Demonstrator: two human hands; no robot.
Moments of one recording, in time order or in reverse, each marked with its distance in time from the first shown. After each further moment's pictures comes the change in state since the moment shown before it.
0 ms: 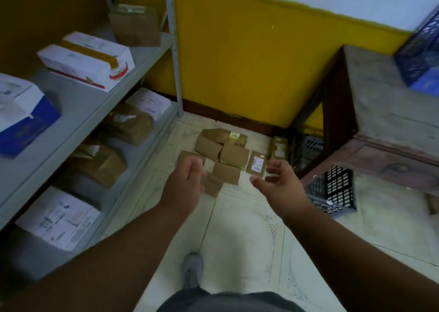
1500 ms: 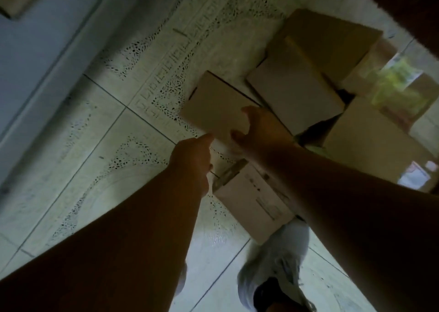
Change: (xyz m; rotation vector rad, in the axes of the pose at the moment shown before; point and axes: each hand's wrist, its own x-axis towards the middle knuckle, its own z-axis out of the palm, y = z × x) left_hand 0.601 -0.591 0.204 -0.445 0.256 -1.223; right_hand 0.694 0.315 0.555 -0.700 -0.701 -0.043
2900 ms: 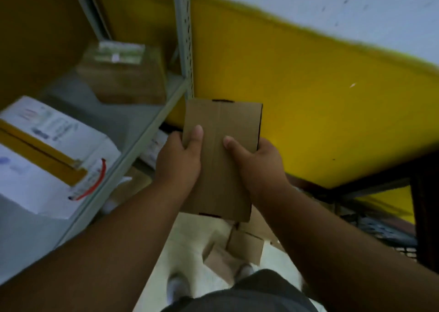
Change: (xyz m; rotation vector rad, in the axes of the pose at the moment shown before) left_hand -0.668 0.286 -0.108 0.412 0.086 1.081; right_hand -0.494 -0.294 -0.474 0.992 0.620 -0.078
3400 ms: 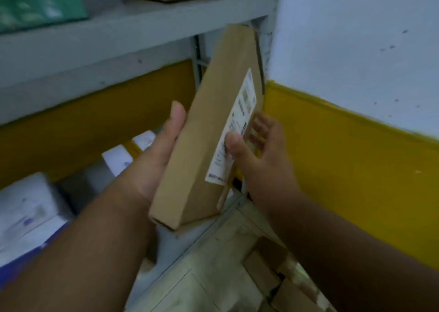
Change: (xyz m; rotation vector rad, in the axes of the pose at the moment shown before) left_hand -0.135 0.089 -0.160 -1.011 -0.610 0.144; right_hand -0.099 -0.122 -0.006 0.104 -0.559 -0.555
